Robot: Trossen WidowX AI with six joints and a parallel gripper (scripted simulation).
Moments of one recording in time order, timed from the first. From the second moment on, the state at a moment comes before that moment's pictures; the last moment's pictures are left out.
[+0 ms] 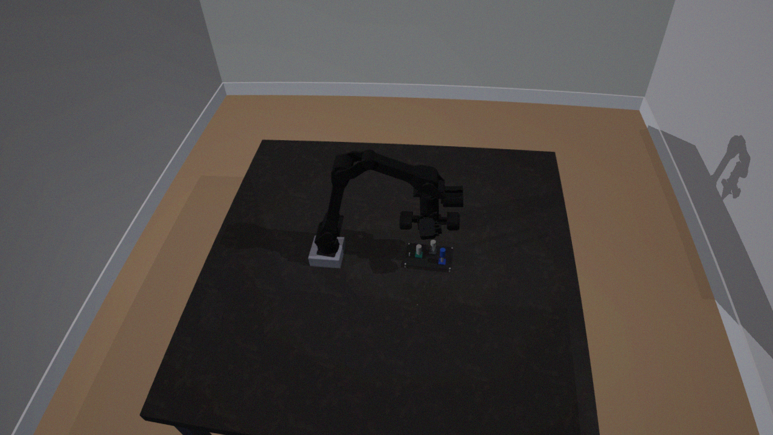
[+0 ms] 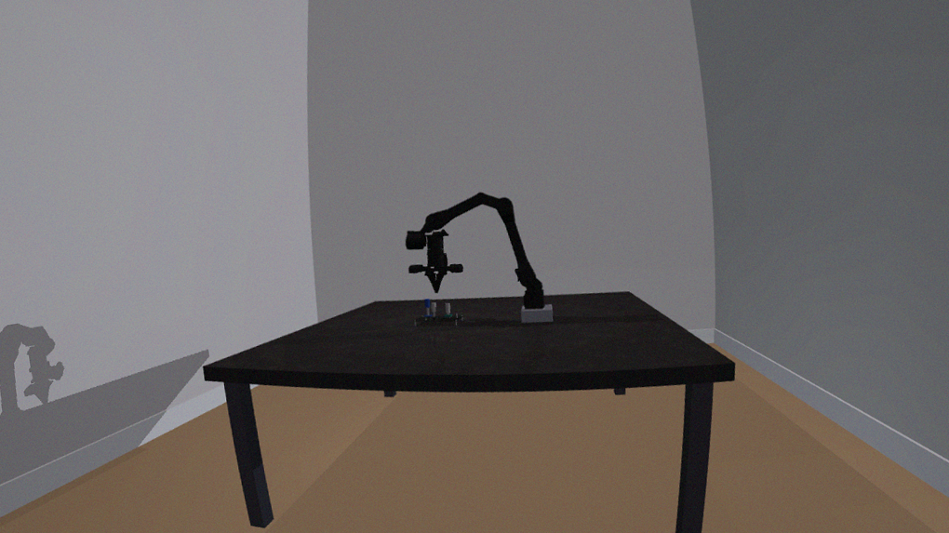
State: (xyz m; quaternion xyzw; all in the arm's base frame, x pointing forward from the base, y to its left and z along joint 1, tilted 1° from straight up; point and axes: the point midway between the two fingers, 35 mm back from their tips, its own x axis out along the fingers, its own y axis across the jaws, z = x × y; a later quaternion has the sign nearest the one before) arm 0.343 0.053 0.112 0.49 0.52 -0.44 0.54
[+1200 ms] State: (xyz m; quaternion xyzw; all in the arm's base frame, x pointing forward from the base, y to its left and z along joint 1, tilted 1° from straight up) arm 0.352 0.069 0.128 0.70 0.18 -0.67 0.17
